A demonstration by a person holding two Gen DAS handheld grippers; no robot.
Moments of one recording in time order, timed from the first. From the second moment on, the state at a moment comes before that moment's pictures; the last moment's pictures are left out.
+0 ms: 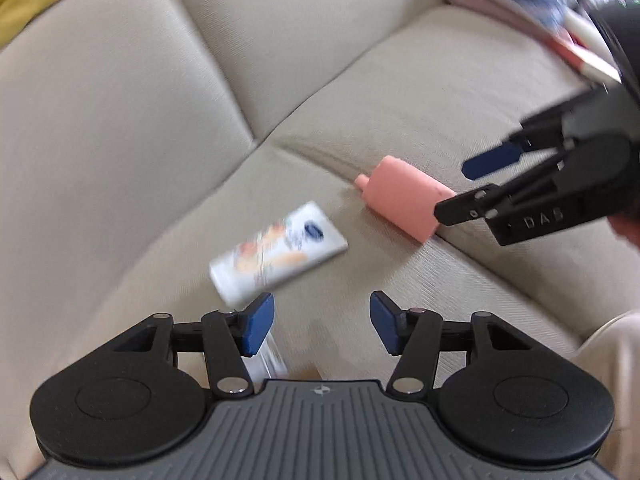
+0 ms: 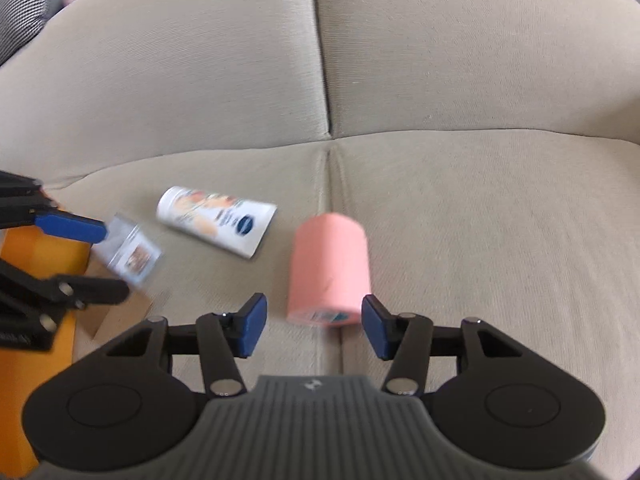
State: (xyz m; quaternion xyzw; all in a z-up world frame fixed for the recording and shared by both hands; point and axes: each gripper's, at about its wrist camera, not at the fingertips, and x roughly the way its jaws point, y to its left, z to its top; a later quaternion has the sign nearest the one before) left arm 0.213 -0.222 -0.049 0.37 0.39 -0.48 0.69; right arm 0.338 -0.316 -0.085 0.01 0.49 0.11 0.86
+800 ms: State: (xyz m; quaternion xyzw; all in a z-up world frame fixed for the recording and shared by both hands) left arm 0.228 -0.283 -0.118 0.50 0.32 -0.51 0.62; right arm 0.415 -0.339 -0.135 0.09 0.55 0.13 0.82
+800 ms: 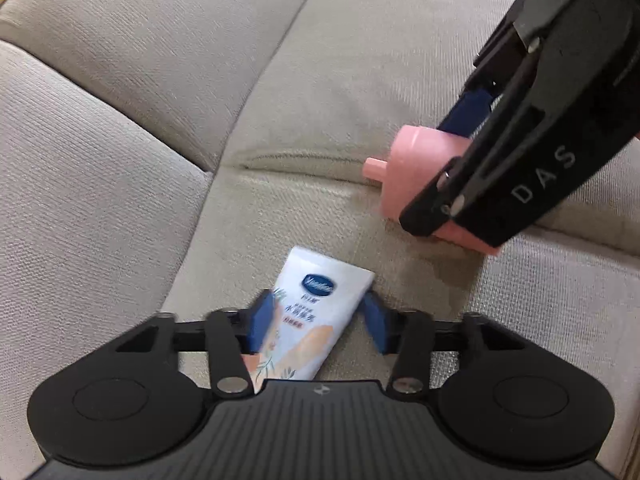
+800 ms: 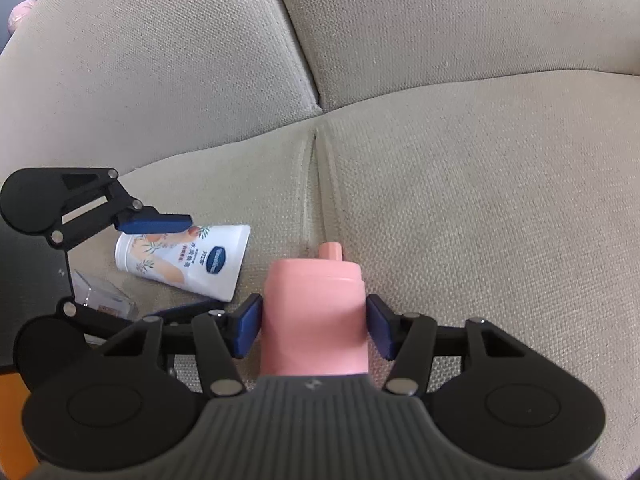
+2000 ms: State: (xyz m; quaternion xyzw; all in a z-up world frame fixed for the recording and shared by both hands) left arm 0.132 -0.175 -0.052 0.31 0.34 -0.50 0.74; right arm 0.279 -0.298 -0.098 -0.01 0.50 0.15 0.85
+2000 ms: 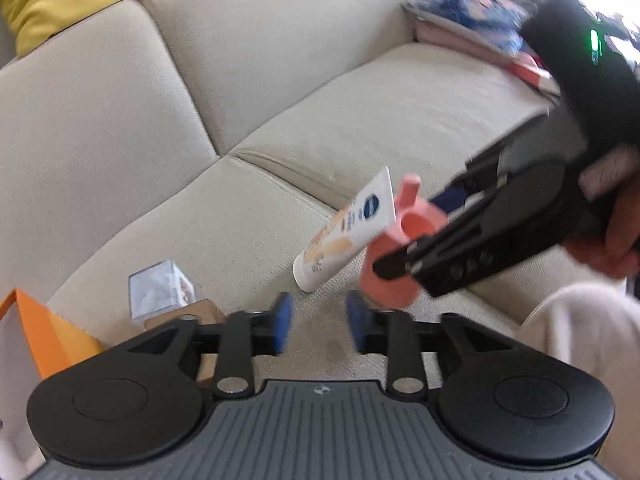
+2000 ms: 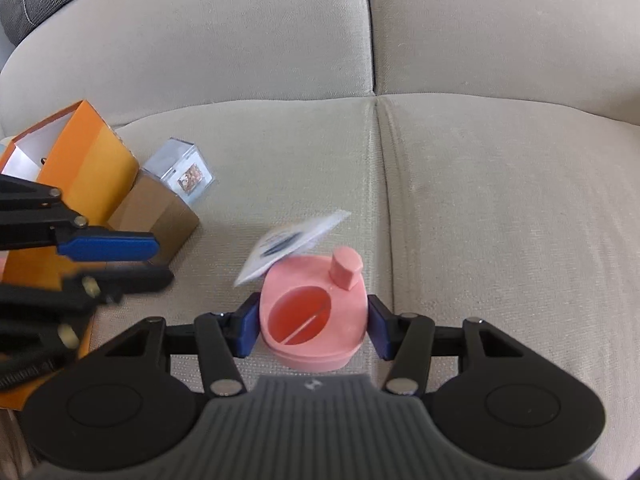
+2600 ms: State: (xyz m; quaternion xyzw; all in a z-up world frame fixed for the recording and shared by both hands) left arm 0.147 -0.235 -0.103 0.37 0.26 -0.52 0.72; right arm 0.316 -0.303 -0.096 -0.04 0.48 0.17 0.86
